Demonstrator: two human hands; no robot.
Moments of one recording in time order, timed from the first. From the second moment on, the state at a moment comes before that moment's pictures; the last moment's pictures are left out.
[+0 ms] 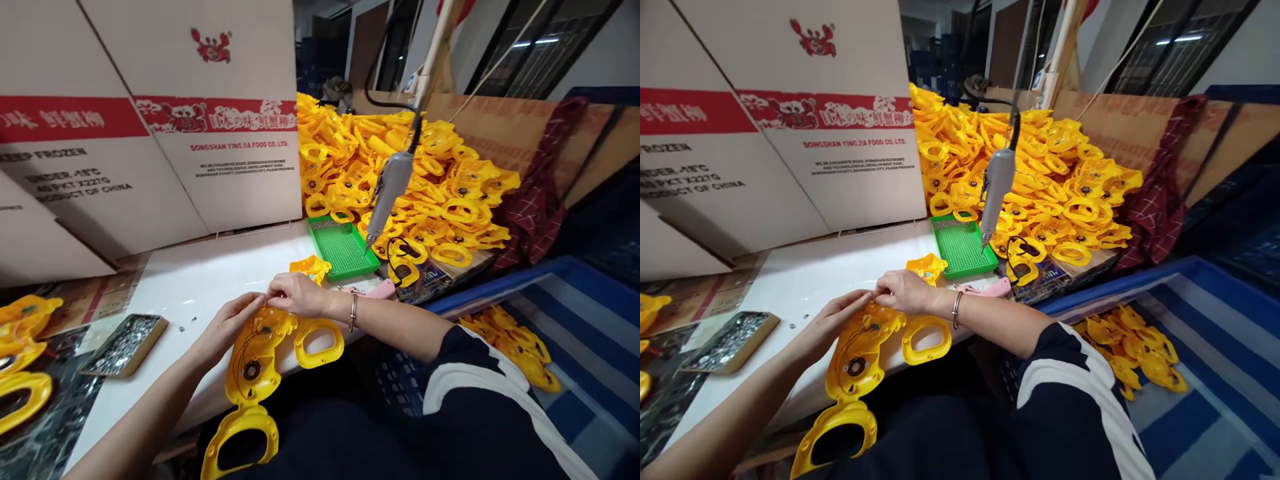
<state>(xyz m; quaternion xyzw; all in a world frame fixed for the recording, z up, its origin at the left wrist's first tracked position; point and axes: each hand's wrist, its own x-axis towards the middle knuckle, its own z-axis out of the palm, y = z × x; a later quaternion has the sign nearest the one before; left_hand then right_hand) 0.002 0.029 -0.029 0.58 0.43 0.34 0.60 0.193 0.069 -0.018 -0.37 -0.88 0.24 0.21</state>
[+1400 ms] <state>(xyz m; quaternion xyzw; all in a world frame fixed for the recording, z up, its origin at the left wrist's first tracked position) 0.034 0.025 -0.020 0.51 0.45 0.39 0.62 0.216 0.052 -0.017 -0.34 -0.84 0.28 0.32</state>
